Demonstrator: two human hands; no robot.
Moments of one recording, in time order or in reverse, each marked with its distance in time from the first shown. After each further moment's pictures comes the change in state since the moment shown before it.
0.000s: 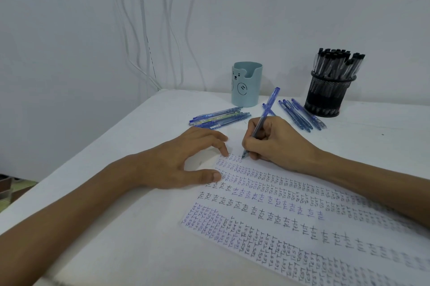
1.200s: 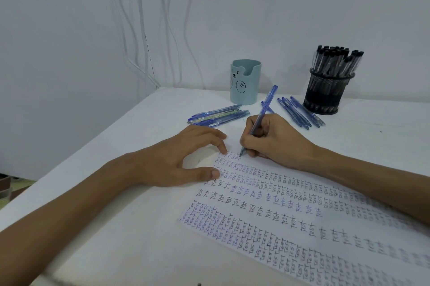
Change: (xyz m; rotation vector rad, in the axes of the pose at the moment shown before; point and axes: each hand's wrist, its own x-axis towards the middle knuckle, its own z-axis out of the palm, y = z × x) left_hand 0.002 -0.004 0.002 0.002 0.023 0.028; right_hand 0.001 0.003 0.001 0.024 -0.005 -0.008
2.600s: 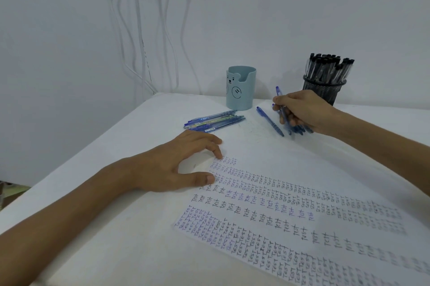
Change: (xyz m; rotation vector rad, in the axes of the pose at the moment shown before) left_hand -0.002 0.001 -0.001 -0.014 -0.013 -0.013; right_hand 0.046 0.026 -0.092 0.003 0.315 0.320
